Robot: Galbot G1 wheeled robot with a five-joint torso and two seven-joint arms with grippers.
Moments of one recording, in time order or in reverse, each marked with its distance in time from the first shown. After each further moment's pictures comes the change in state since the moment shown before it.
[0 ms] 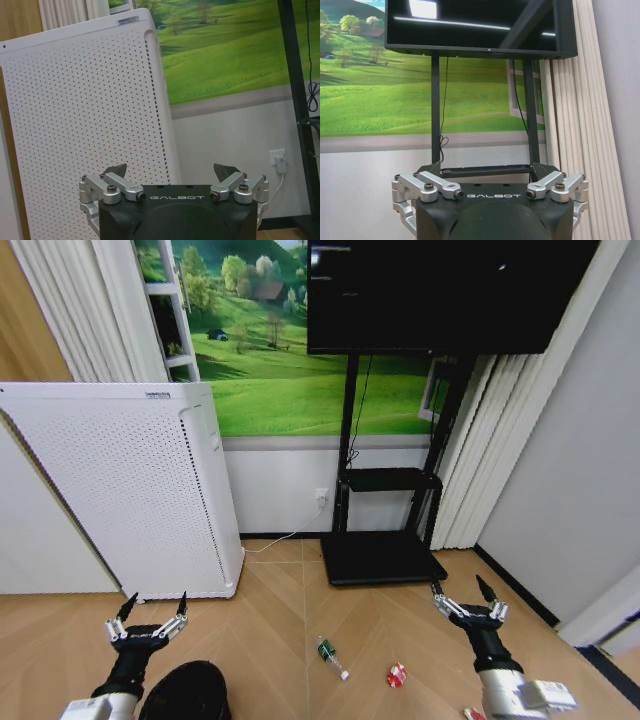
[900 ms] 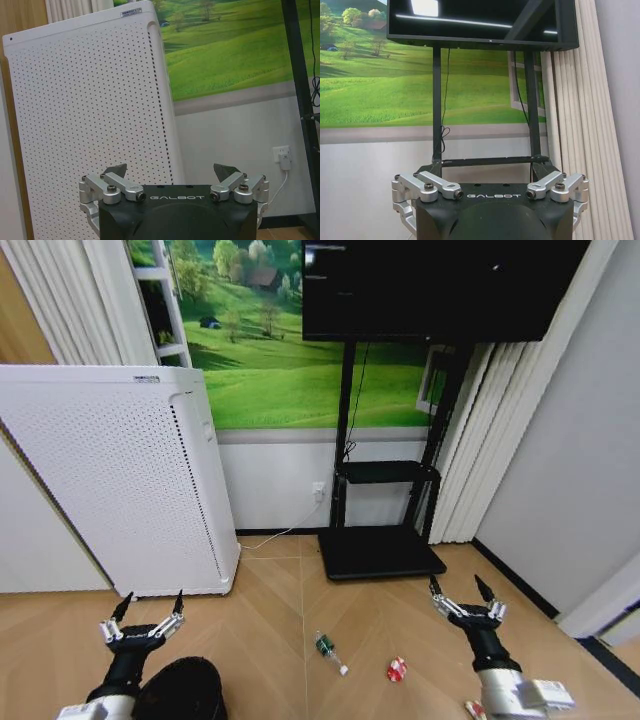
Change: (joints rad) left arm 0.003 -0.010 -0.006 0.005 -0.001 -0.028 -0.006; right arm 0.003 -0.007 -0.005 -0.008 0.000 0.002 -0.002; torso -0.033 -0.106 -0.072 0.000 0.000
